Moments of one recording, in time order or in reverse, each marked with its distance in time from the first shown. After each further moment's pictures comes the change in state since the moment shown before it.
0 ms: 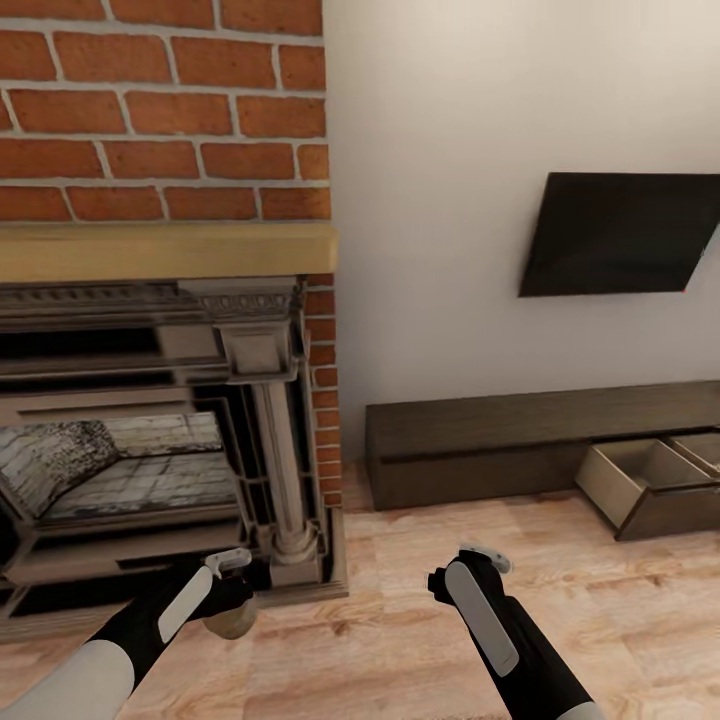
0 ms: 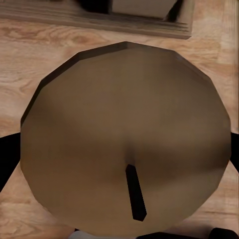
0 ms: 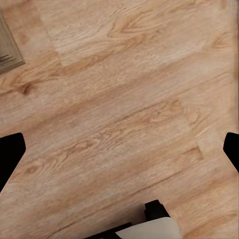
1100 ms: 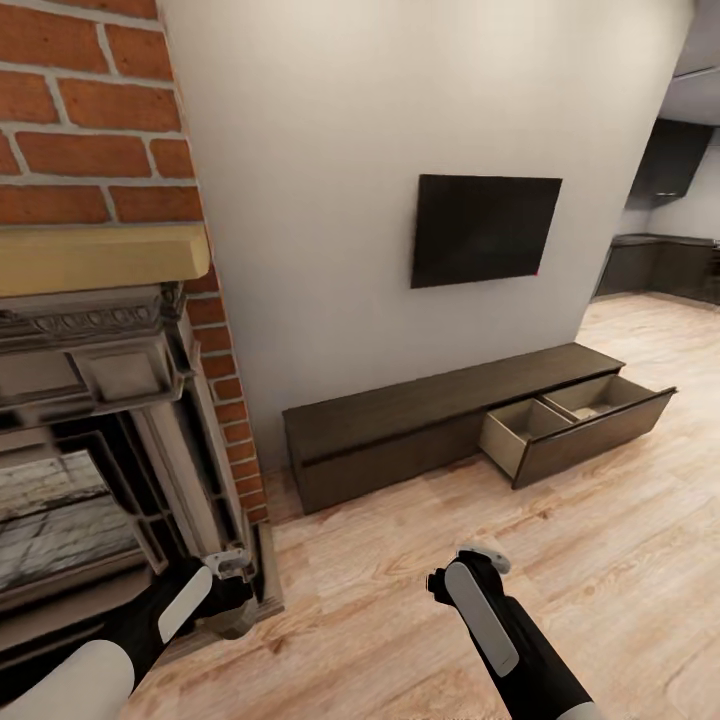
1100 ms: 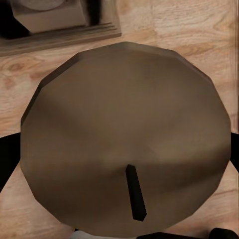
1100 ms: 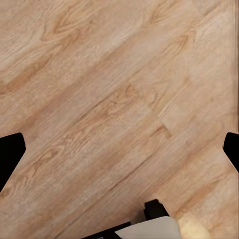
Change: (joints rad) left arm 0.000 0.000 0.001 0.000 0.000 0.000 0.000; right arm 0.000 0.000 0.000 0.004 0.000 0.000 0.000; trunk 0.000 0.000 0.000
